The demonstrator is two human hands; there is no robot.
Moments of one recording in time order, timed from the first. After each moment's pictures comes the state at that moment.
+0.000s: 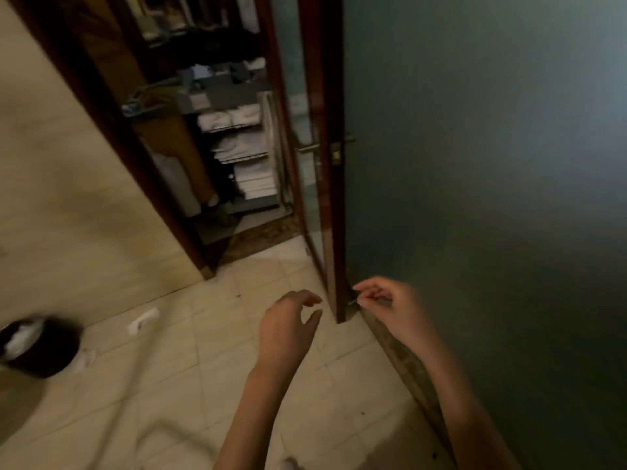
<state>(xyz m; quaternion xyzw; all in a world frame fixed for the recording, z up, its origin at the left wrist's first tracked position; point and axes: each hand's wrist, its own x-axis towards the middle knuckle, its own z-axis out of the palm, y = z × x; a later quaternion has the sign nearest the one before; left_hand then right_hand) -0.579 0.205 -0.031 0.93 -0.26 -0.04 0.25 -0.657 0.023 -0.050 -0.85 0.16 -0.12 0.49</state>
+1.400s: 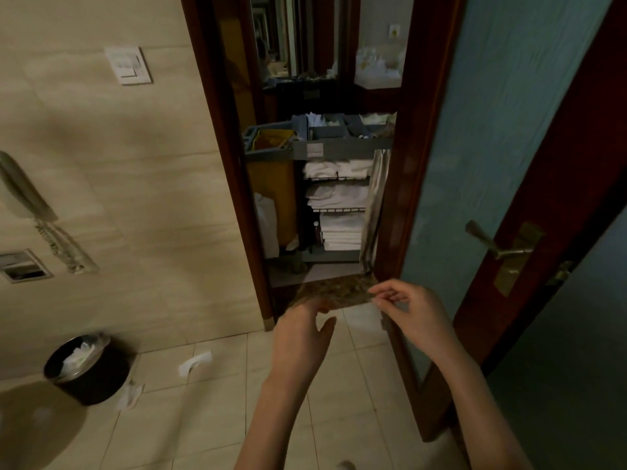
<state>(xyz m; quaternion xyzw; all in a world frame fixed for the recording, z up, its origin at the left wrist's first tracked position) -0.242 0.367 -0.001 0.93 -0.18 0.07 0.30 -0.269 0.175 -0.002 -0.89 0.03 -0.16 0.43</state>
